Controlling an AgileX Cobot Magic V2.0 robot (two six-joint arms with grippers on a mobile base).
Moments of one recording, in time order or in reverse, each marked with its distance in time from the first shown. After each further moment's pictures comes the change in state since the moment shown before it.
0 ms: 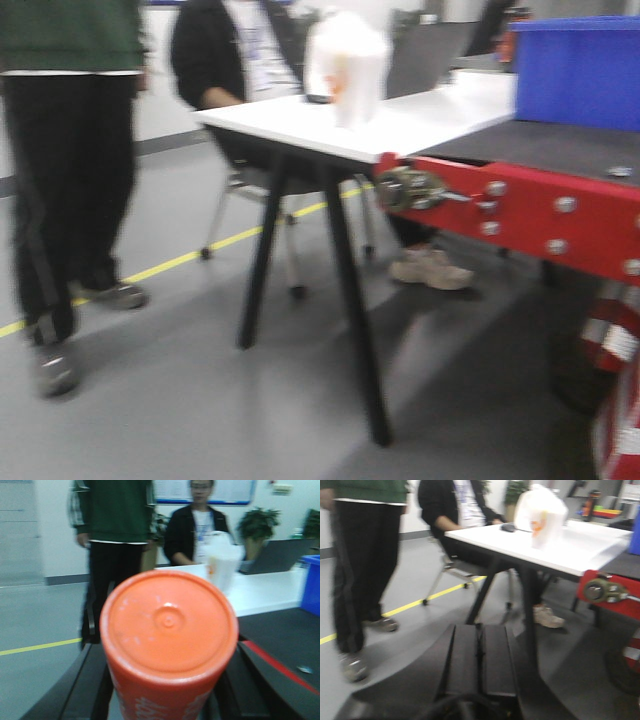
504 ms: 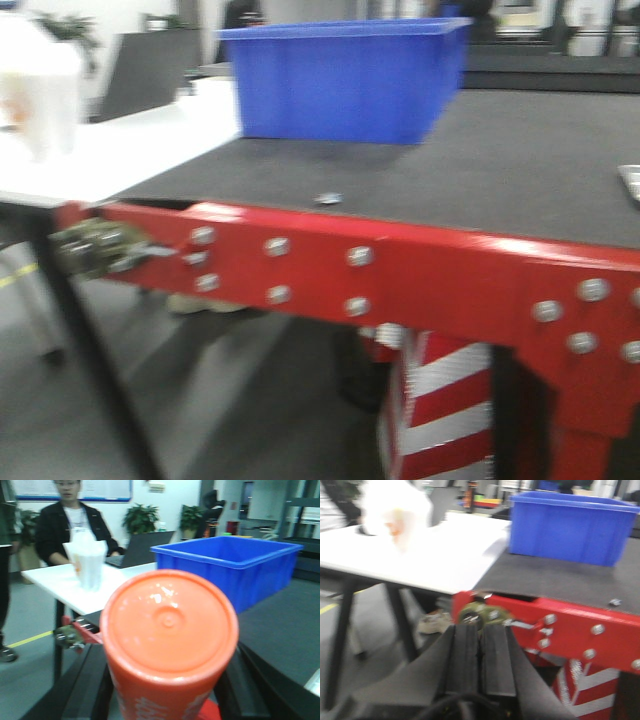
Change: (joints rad) left arm 0.000 0.000 0.000 0.000 0.000 0.000; right arm 0.000 0.000 0.000 0.000 0.000 0.000
